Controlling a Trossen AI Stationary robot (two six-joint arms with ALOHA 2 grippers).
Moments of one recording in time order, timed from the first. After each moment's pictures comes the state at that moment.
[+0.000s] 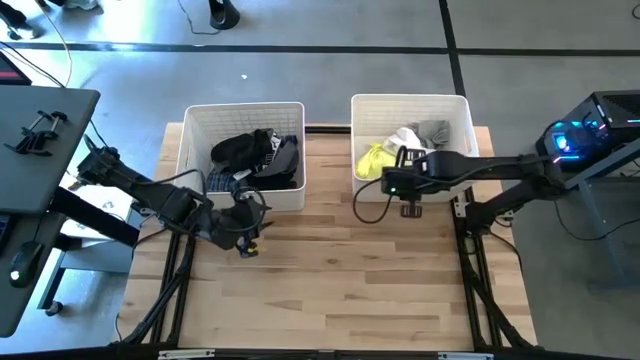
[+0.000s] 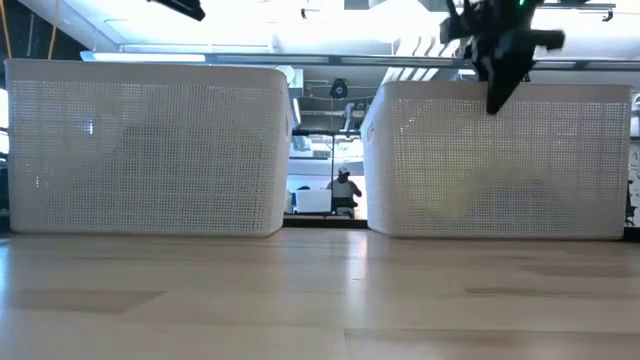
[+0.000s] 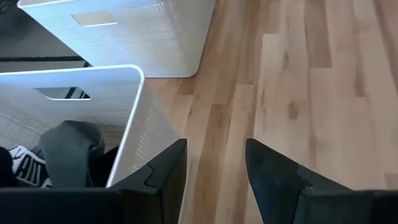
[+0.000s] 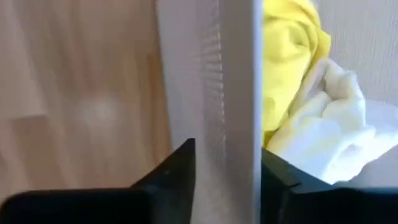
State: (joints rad) left arm -0.47 1.19 1.12 -0.81 -0.67 -0.31; right arm -0.03 1.38 1.26 -1.33 0.38 -0.01
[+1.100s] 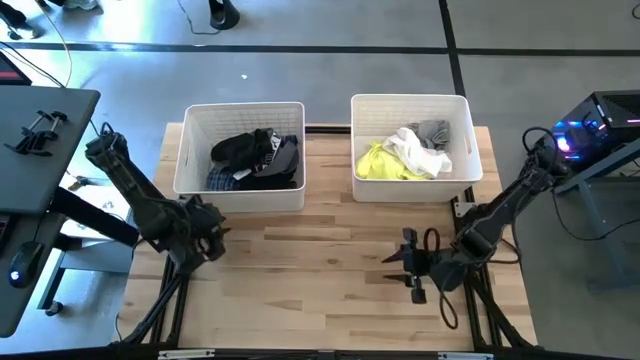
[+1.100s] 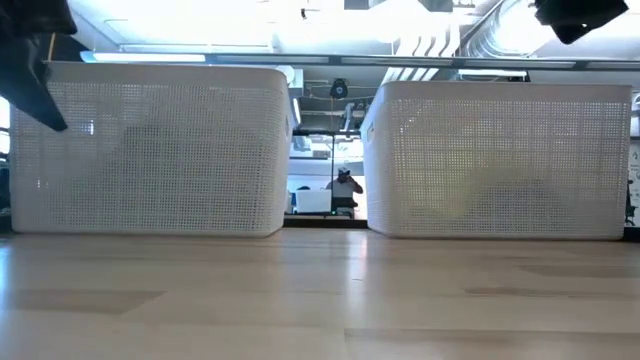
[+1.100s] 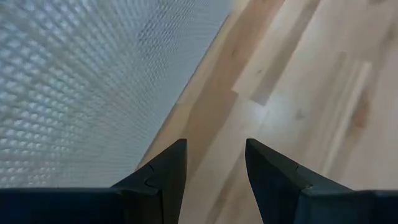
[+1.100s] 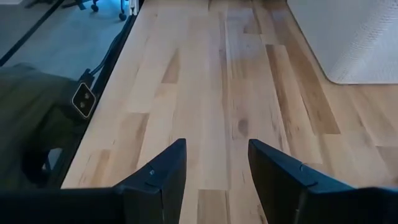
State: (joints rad) left arm -0.86 0.95 0.67 -1.21 -0.69 -1.33; right arm 0.76 1.19 0.78 -0.27 0.56 0.44
